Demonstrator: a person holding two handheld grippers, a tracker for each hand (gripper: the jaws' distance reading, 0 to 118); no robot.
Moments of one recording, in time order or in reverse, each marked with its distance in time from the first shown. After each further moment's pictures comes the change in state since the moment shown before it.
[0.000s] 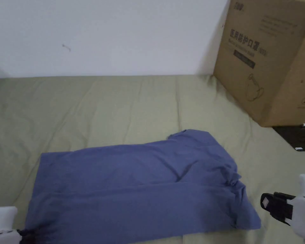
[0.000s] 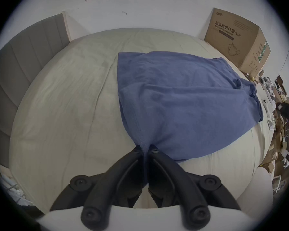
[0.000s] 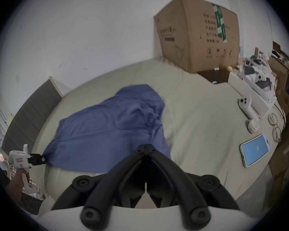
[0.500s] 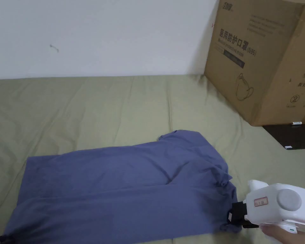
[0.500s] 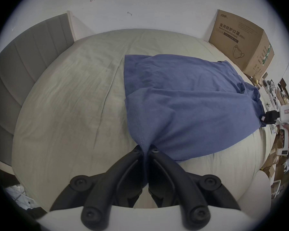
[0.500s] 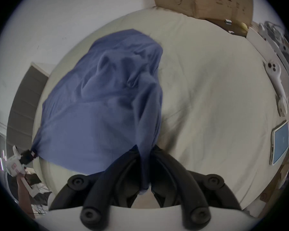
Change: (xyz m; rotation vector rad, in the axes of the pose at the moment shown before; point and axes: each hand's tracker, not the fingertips) left arm 0.001 0.004 -0.007 -0.017 0.035 0.019; right arm 0.012 0.000 -0.113 -0.400 -0.008 -0.036
